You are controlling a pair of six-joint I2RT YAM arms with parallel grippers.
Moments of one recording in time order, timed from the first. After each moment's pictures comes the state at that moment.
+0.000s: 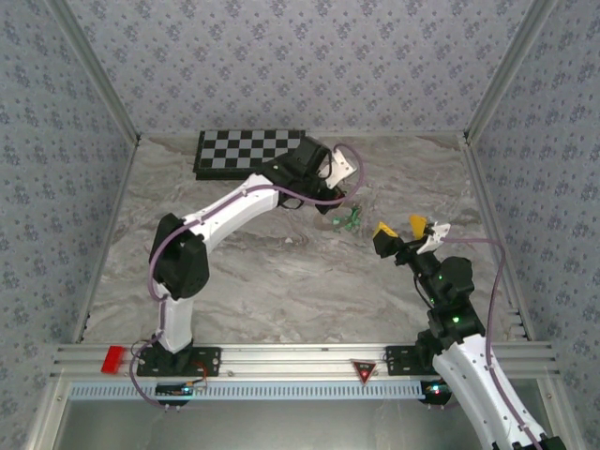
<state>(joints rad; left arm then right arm) -0.78 1.96 1.78 -0.63 0.30 0.13 0.27 0.38 0.26 0.17 -0.13 0.35</state>
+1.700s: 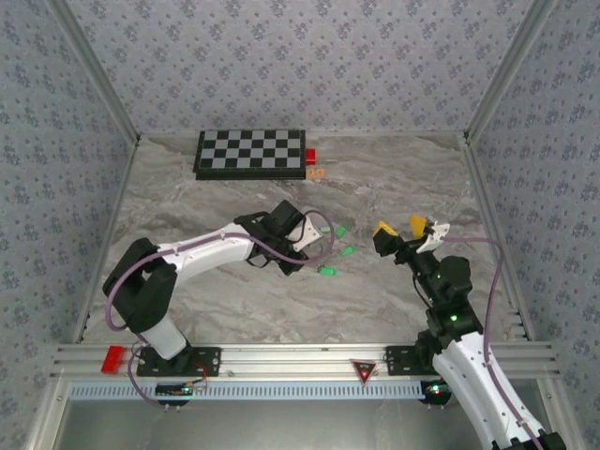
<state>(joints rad) -0.84 1.64 1.09 -0.57 0.19 0.06 0.26 0.41 0.24 0.21 -0.12 0.38</state>
